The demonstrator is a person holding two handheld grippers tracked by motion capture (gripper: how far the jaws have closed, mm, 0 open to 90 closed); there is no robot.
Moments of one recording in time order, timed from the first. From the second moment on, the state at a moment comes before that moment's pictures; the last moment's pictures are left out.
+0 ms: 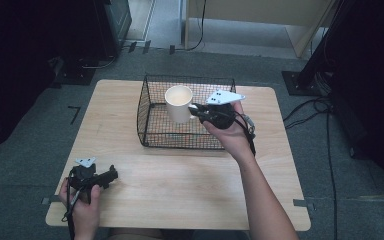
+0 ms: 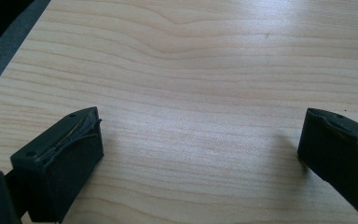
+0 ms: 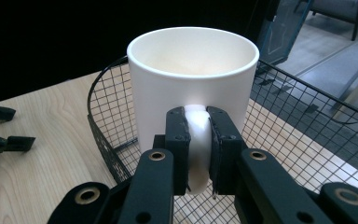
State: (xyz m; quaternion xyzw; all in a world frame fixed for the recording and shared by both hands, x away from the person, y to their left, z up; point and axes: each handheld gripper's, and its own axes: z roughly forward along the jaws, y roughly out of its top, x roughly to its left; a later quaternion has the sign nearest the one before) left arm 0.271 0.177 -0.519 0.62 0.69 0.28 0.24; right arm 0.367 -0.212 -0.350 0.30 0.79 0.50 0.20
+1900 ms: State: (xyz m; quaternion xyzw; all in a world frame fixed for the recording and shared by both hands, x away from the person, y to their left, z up) left arm 0.271 0.177 -0.519 0.62 0.69 0.28 0.24; right arm 0.455 -0.193 -0.434 0.28 0.83 0.46 0.16
